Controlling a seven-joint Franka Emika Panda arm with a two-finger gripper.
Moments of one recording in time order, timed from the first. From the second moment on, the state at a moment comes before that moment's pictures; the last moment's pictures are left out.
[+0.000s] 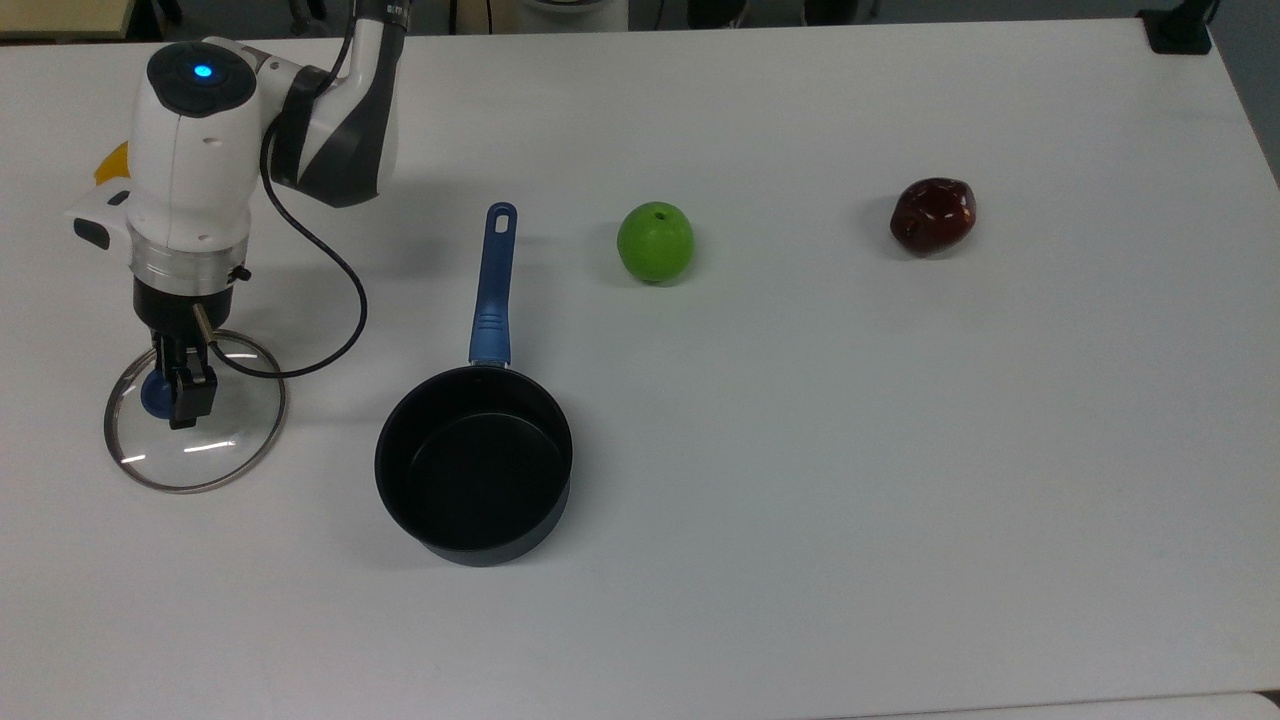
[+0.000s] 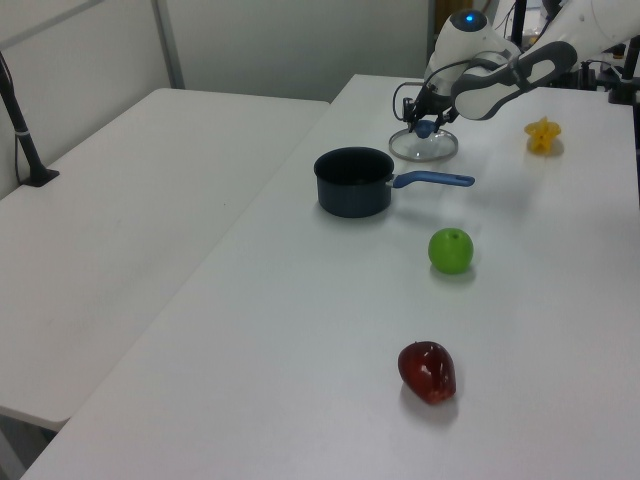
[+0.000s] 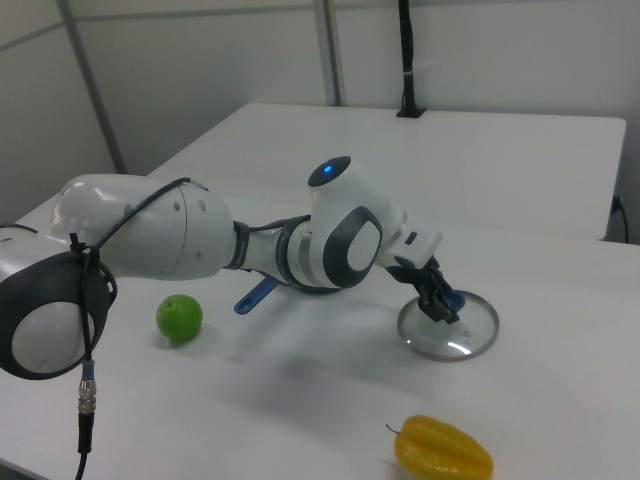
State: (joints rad) arm -0.21 0.69 -0.13 -1.48 -0.32 2.62 0.98
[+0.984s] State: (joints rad) arm -0.21 0.49 -0.04 -1.45 -0.23 2.33 0.92
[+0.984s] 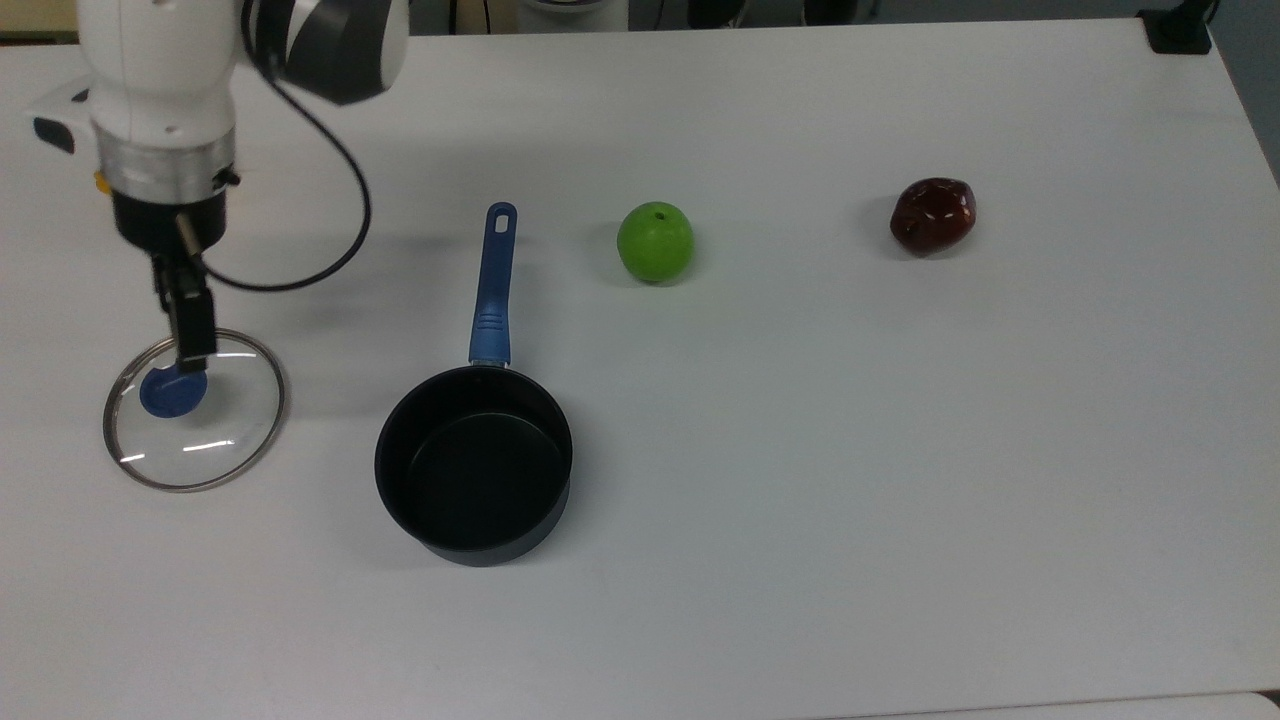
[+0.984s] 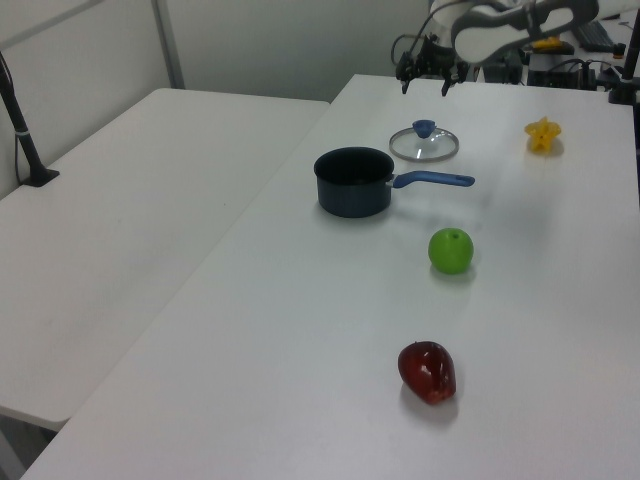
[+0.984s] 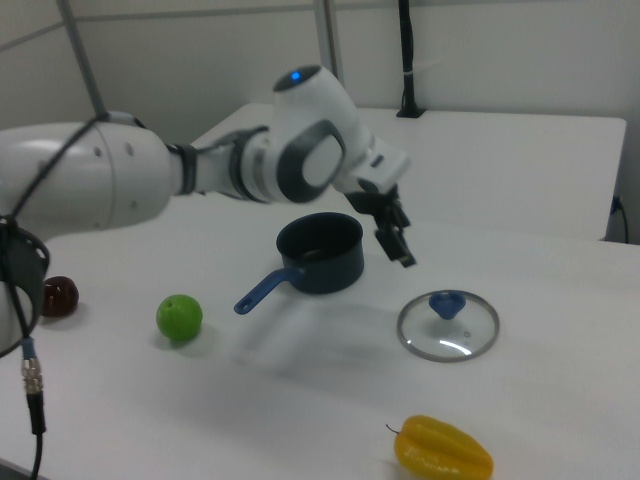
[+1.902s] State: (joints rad) arm -0.12 0.16 0.19 -1.43 -0.04 1.57 0.40
